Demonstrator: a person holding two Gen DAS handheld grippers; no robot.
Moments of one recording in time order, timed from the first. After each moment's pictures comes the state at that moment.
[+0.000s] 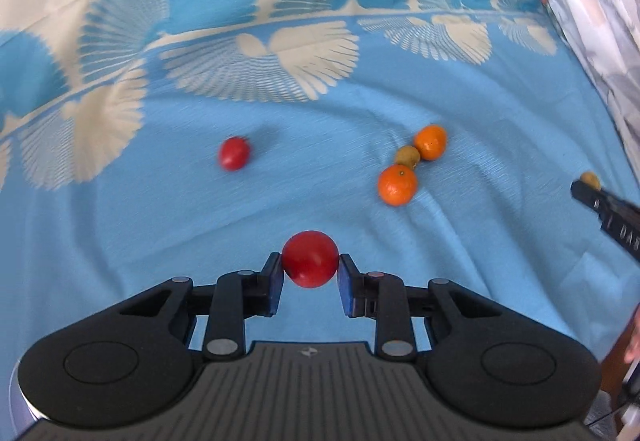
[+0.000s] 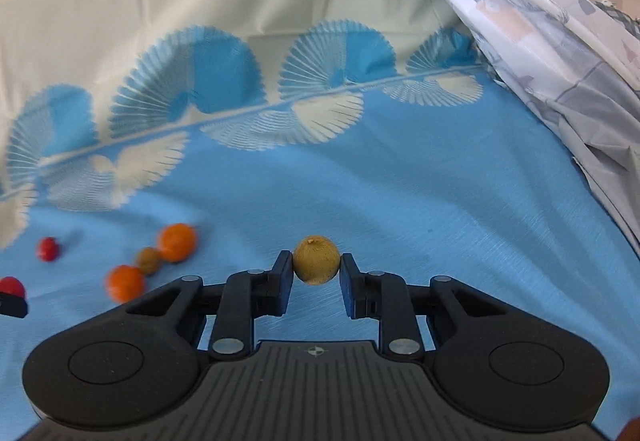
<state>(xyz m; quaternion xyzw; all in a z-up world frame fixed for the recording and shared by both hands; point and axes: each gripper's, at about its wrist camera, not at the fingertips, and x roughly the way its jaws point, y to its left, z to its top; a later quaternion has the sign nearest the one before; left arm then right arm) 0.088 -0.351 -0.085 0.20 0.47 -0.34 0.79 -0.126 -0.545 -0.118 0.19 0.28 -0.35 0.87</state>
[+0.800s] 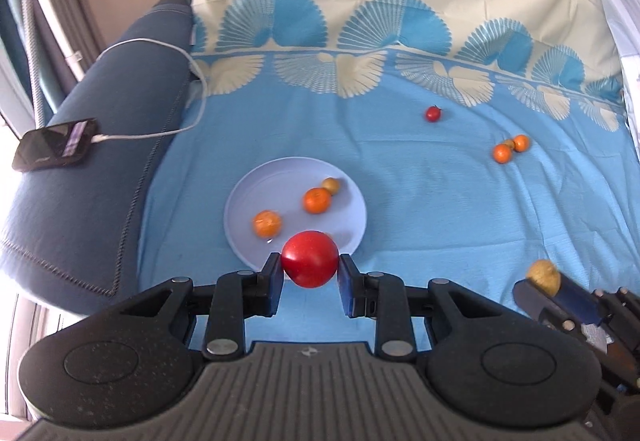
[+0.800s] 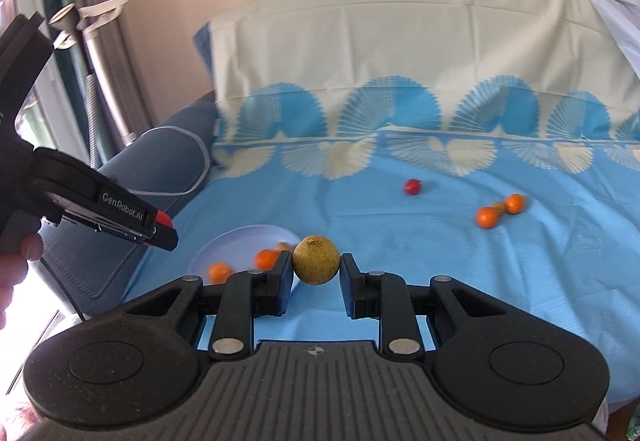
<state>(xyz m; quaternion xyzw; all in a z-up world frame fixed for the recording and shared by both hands) -0.056 -0.047 0.059 0.12 0.45 -0.16 0.87 -0.196 -0.215 0.030 0.13 0.27 -0.05 0.95</state>
